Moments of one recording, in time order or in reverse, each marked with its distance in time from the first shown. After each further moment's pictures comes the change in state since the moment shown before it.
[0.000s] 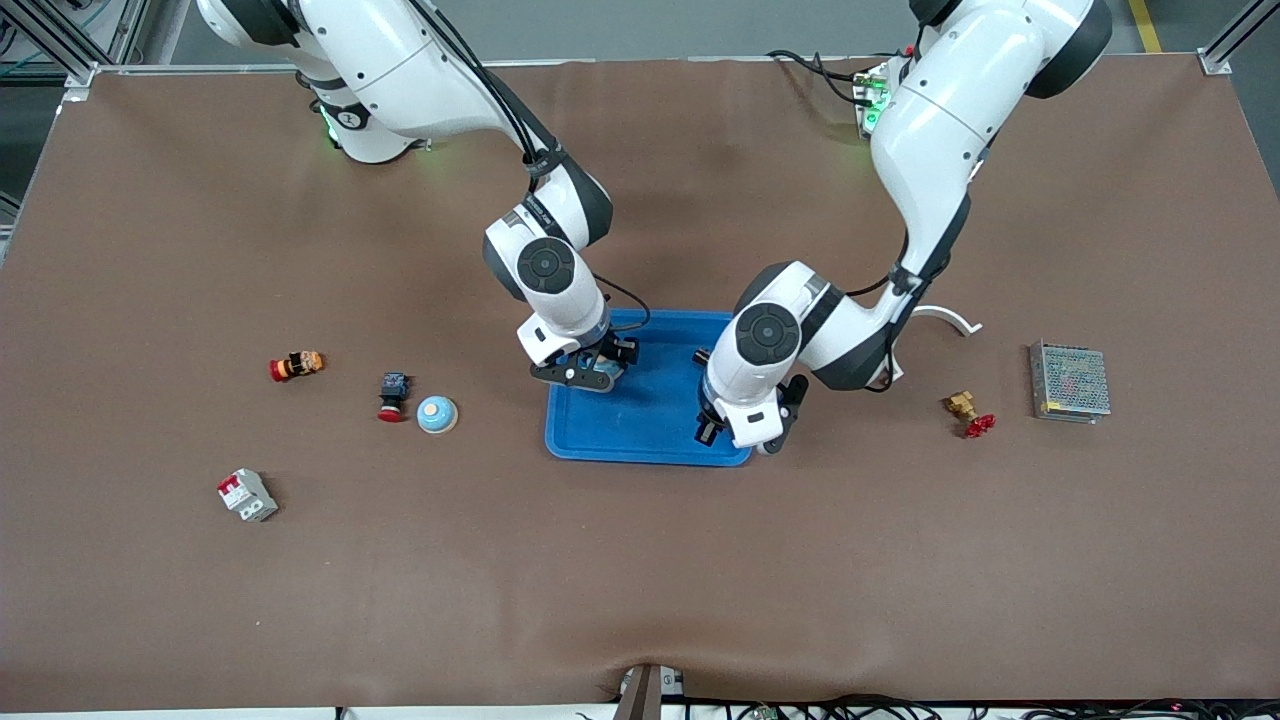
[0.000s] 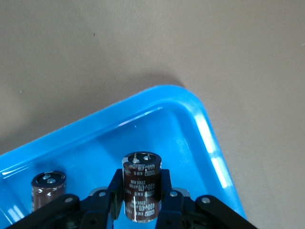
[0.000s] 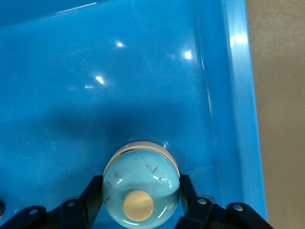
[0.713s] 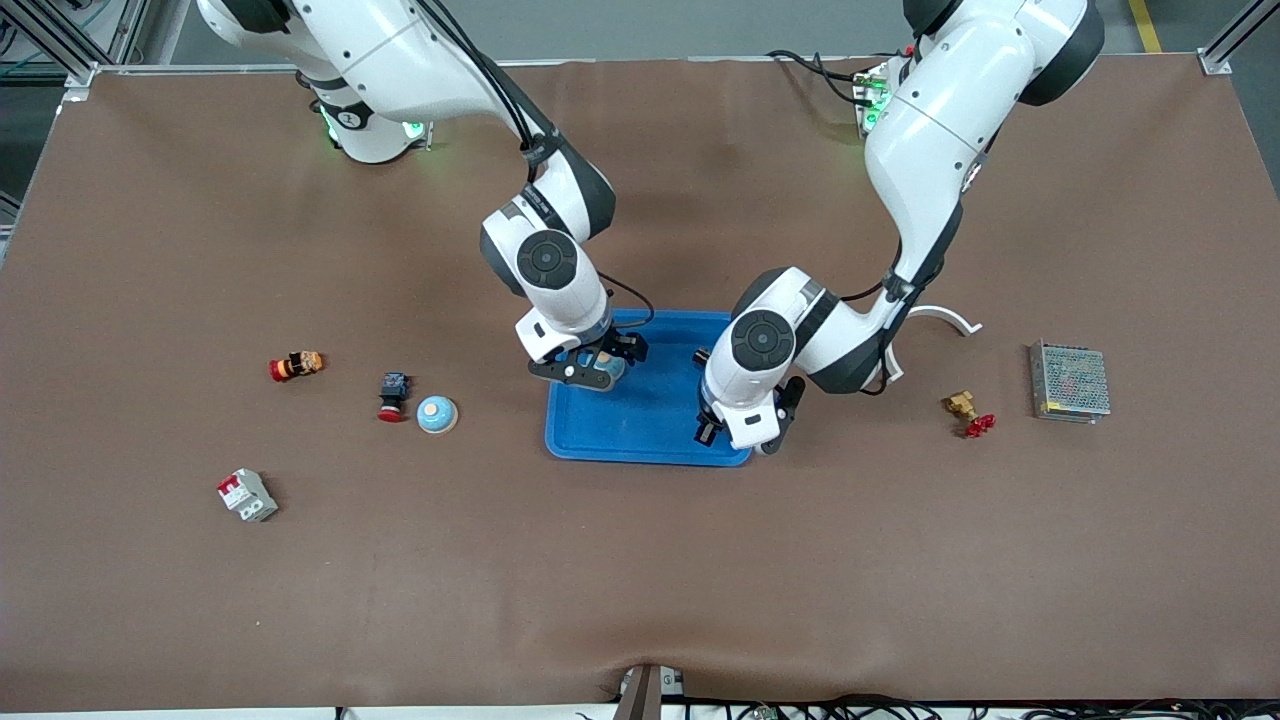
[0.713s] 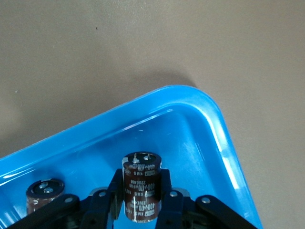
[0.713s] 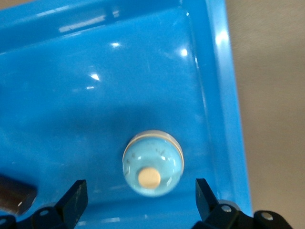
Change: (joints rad) left arm -0.001 0.024 0.005 0.004 0.000 0.000 0.000; right arm -0.001 -0.065 -0.006 0.083 0.000 -0.205 0.028
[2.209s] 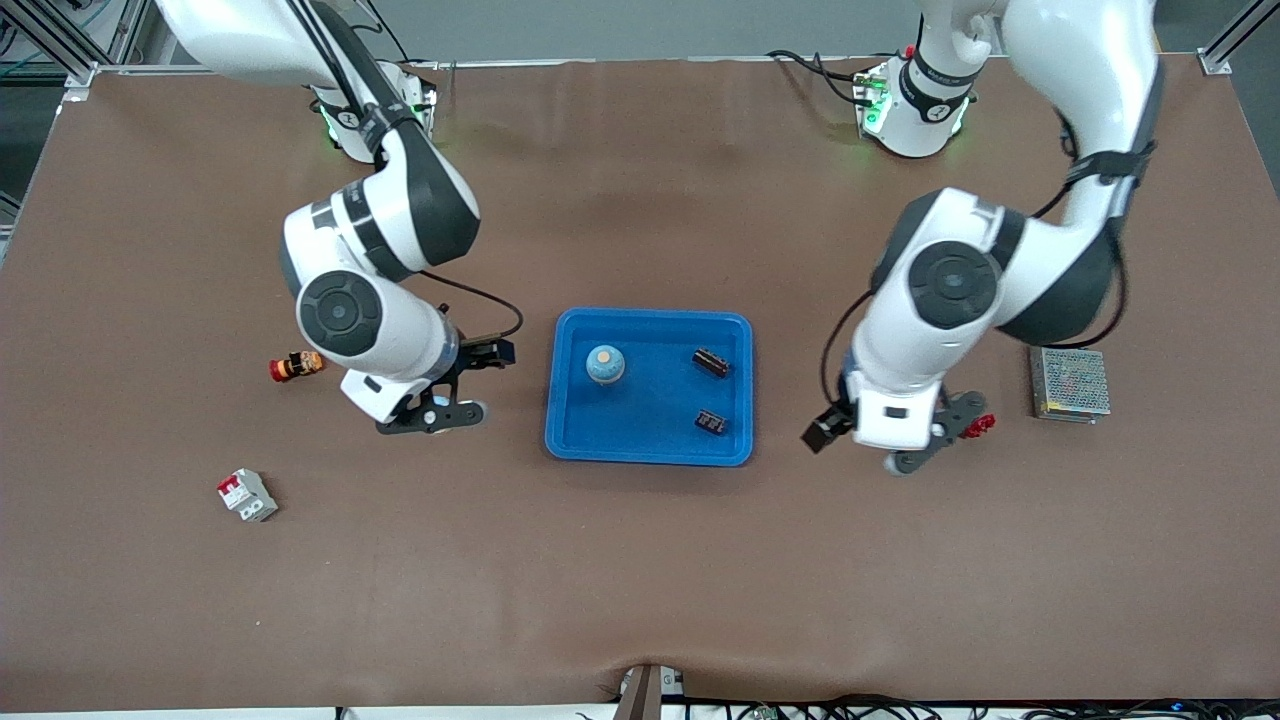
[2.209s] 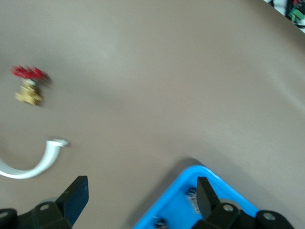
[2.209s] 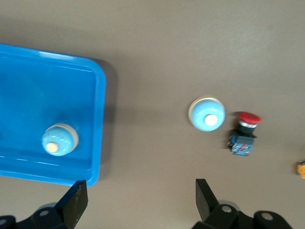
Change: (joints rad) left arm 0.214 -0.370 0.010 0.047 0.001 -0.414 0.711; right arm -0.285 -0.125 -0.027 0.220 -0.025 -0.543 -0.630
